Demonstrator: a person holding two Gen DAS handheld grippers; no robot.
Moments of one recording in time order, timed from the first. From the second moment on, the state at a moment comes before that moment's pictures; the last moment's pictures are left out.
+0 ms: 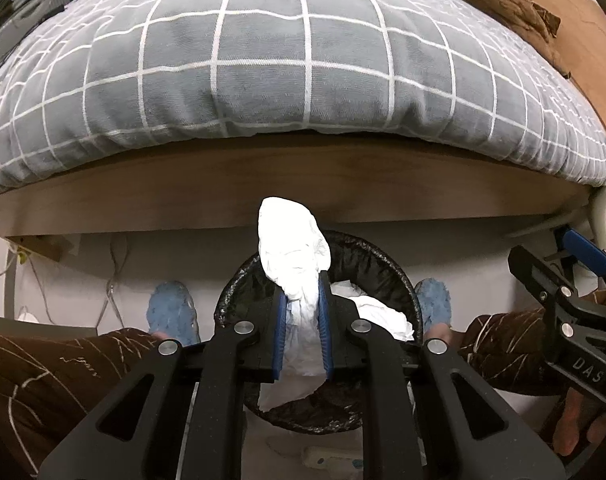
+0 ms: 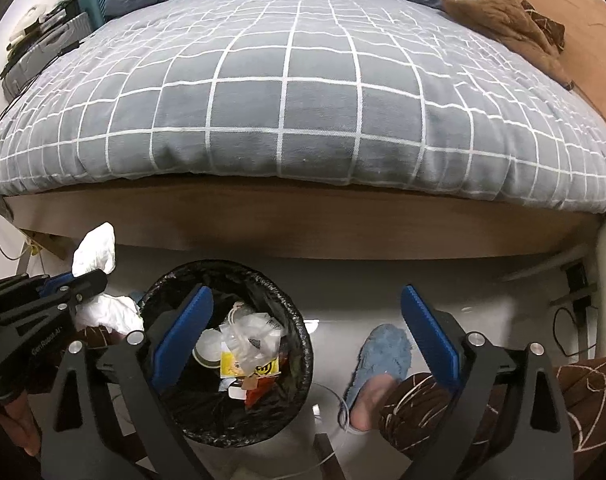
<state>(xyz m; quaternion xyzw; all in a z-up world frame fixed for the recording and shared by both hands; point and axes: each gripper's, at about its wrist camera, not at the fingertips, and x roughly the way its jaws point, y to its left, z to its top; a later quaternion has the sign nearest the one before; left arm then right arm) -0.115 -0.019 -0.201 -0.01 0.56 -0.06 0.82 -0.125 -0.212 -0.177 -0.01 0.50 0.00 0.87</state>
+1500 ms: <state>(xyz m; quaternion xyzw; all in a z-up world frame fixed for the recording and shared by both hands) -0.194 0.009 0.015 -0.02 0.40 -0.03 0.92 -0.211 -0.204 0.032 0.00 0.35 -0.01 0.94</state>
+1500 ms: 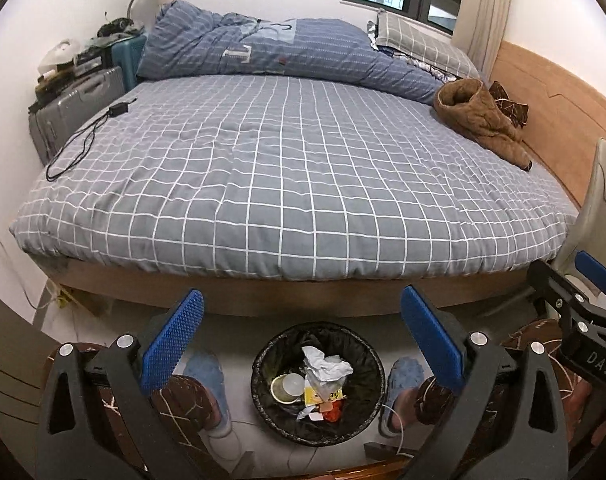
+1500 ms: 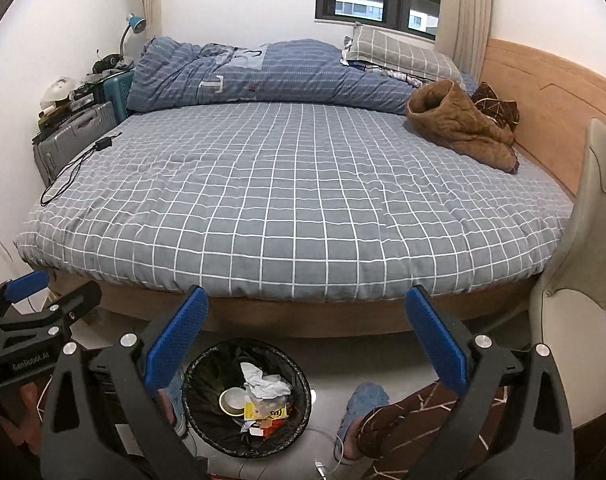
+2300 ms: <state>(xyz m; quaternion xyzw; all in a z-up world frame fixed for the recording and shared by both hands) -0.196 0.007 0.020 -0.02 0.39 -0.03 0.92 -0.209 -0.204 0.028 0.00 0.36 -0.01 0.93</state>
